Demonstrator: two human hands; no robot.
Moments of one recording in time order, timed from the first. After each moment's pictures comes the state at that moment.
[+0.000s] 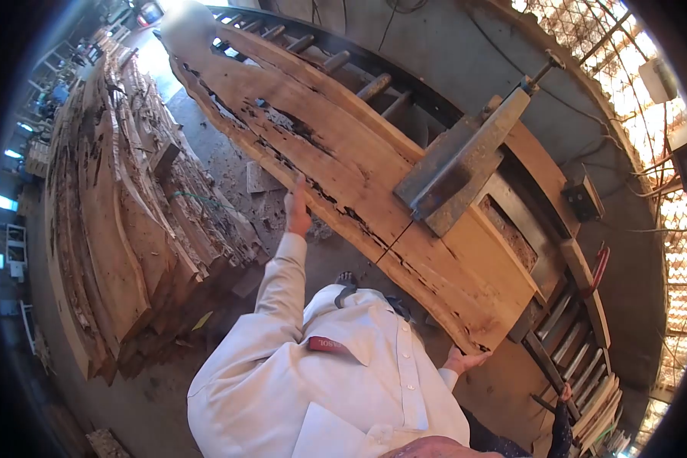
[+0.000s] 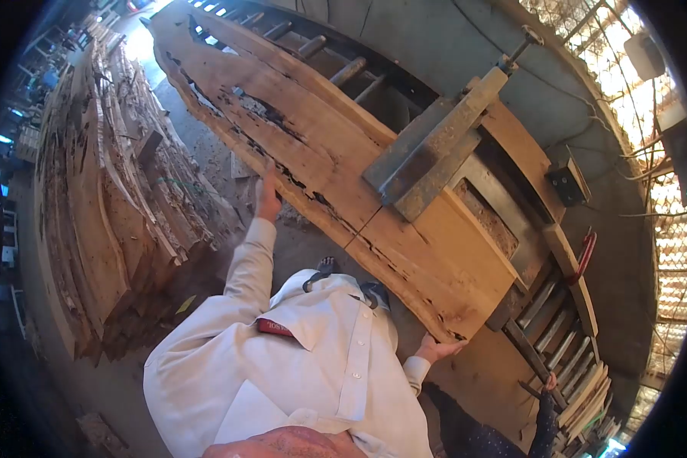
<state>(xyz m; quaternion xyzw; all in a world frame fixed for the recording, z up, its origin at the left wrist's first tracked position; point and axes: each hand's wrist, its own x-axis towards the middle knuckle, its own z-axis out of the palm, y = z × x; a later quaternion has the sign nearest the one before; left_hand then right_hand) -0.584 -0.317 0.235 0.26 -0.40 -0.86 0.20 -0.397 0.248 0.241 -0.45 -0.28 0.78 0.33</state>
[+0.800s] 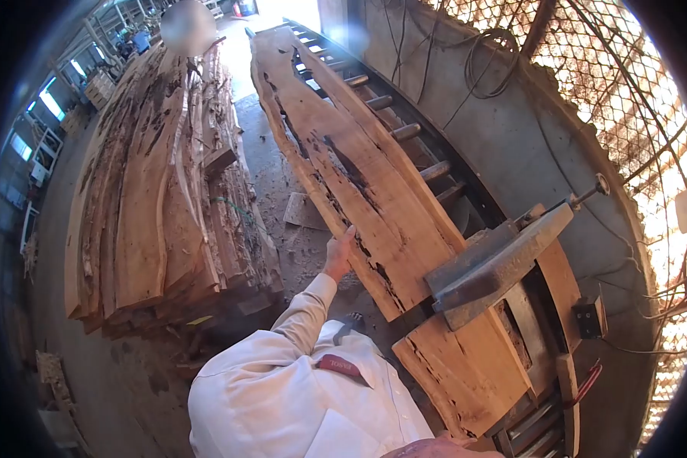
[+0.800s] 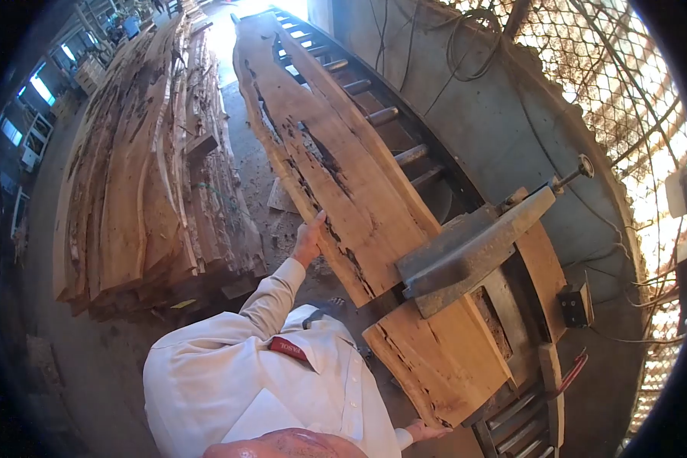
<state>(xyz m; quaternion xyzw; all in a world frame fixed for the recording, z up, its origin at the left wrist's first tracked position) -0.620 -0.323 0.252 0.34 -0.30 -0.87 0.22 -0.400 0.329 0.190 -0.55 -0.41 0.64 0.35</state>
